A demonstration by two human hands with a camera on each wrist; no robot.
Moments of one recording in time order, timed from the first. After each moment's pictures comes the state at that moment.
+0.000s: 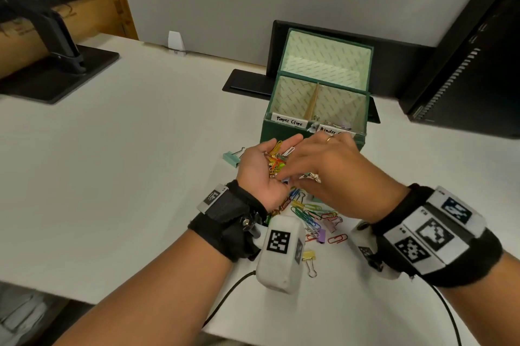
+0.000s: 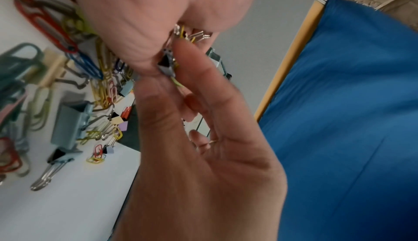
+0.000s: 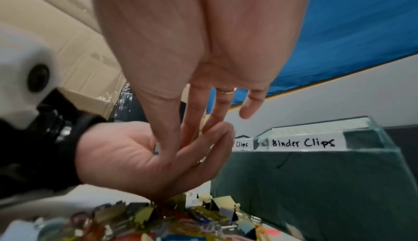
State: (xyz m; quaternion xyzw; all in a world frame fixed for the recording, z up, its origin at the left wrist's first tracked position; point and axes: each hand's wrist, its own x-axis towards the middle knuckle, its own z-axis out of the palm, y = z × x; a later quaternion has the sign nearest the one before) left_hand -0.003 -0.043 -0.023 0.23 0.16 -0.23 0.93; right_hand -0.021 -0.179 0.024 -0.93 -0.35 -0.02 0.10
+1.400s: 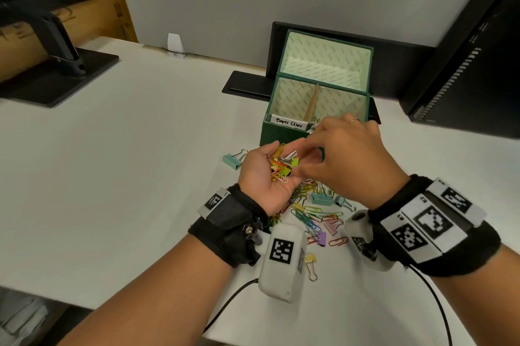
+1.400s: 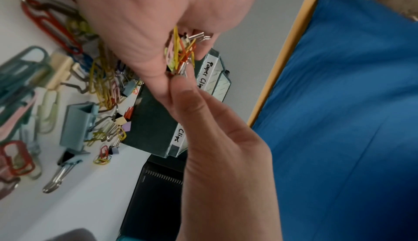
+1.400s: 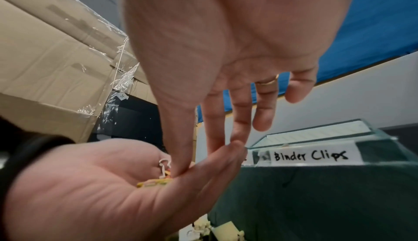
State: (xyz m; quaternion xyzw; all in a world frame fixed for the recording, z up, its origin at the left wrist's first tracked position) left_hand -0.002 -0.046 -0.028 0.17 0.13 -0.24 0.95; right_hand -0.013 -0.174 0.041 -0.98 -0.18 -0.08 0.04
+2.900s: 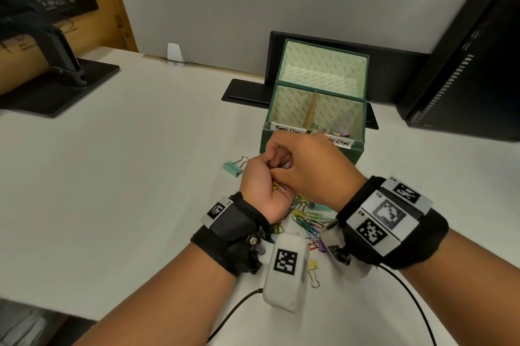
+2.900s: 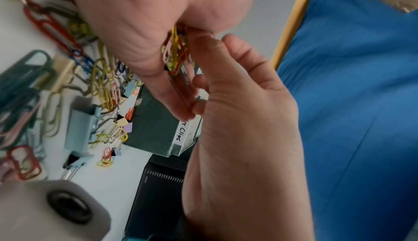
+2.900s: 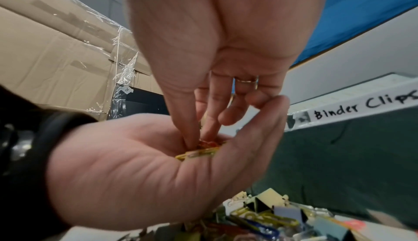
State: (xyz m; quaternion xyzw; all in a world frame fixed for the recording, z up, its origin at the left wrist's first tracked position) left_hand 0.000 -0.051 -0.030 0.21 0.19 -0.17 0.94; right_hand 0.000 -0.145 0.020 -0.94 -0.25 -0.03 0.24
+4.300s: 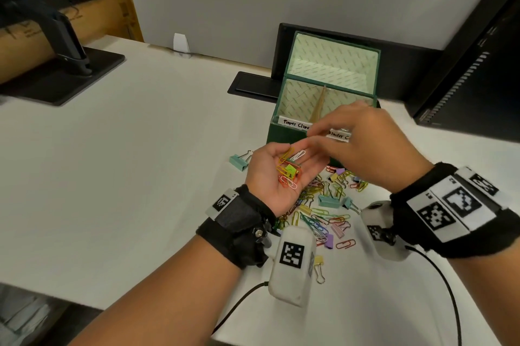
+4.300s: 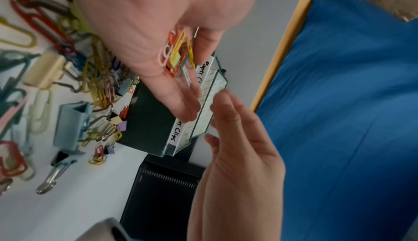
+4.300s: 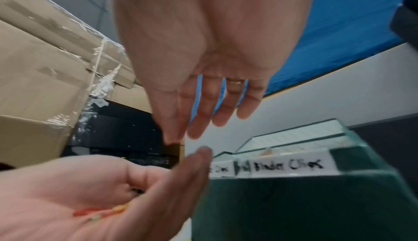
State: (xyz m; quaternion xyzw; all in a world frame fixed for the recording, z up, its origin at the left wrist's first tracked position) left_hand -0.001 -0.044 -0.026 0.15 0.12 -0.23 0.95; right_hand 0.005 -0.188 0.052 -0.94 -0.25 -0.12 0.20
